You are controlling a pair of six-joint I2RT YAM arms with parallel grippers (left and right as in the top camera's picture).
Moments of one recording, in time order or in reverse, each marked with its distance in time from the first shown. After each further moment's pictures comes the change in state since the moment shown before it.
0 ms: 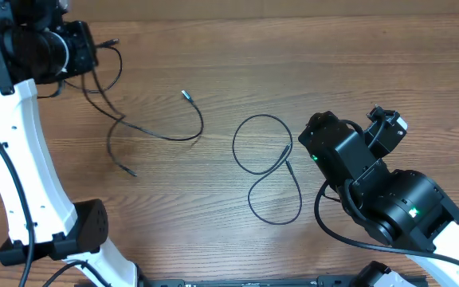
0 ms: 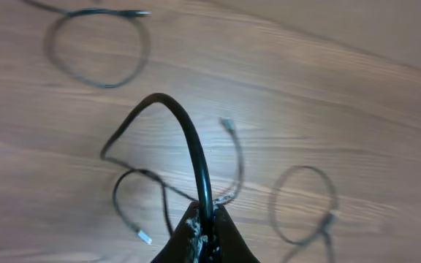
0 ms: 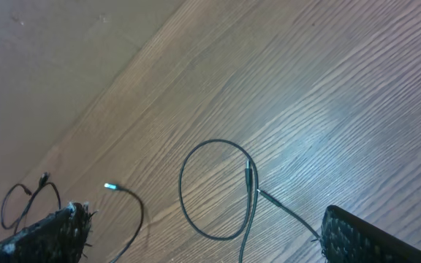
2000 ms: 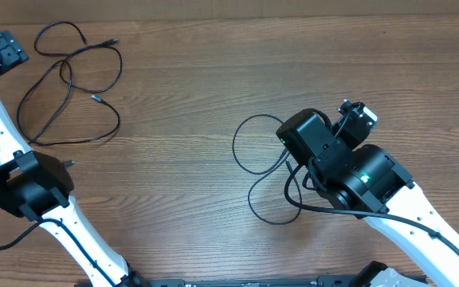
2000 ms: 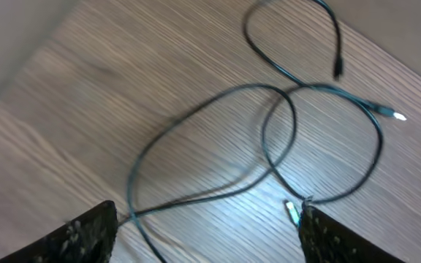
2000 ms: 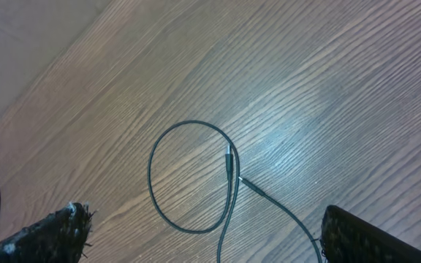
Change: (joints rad) left arm 0.357 0.447 -0.006 0.398 -0.210 0.023; right arm 0.000 0.160 0.000 0.000 -0.033 -0.001
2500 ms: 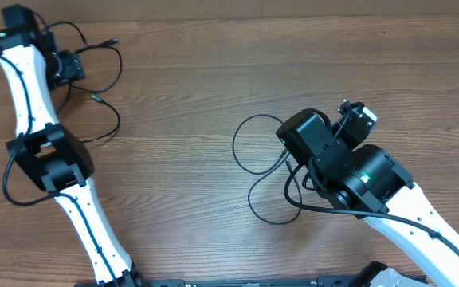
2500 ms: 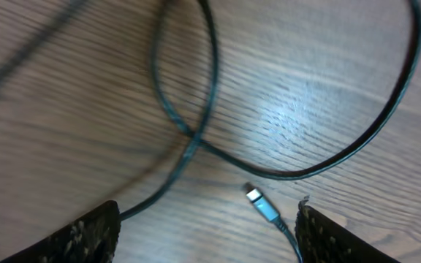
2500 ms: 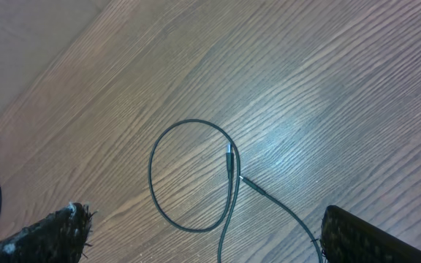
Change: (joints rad) left arm -0.130 0.255 0.000 -0.002 0.046 0.123; right arm 0.000 0.000 0.000 0.002 -0.003 0.000
